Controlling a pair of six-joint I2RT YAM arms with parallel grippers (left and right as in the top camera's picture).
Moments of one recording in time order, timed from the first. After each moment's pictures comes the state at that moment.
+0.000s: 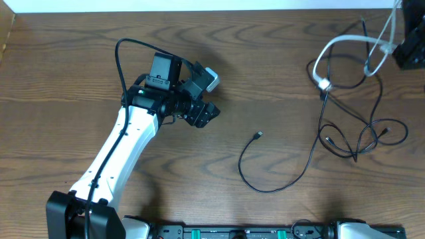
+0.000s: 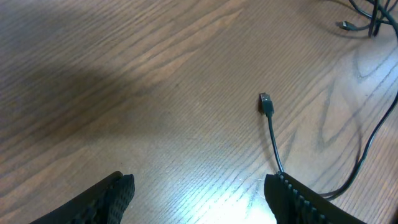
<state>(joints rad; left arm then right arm) -0.28 1.52 1.19 -0.73 0.49 0.36 0.00 1.39 2.27 -1.15 -0.22 0.15</state>
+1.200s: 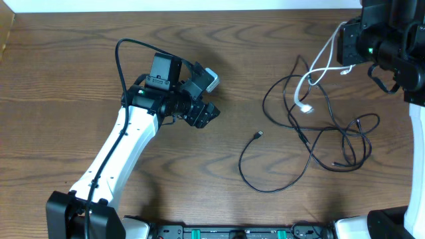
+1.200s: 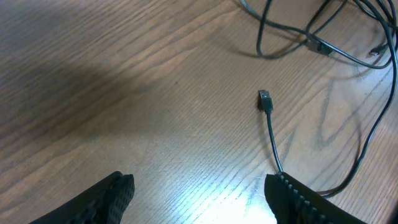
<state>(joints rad) -0.28 1.52 1.19 -0.74 0.49 0.36 0.15 1.60 2.21 -1.34 -0.05 -0.03</state>
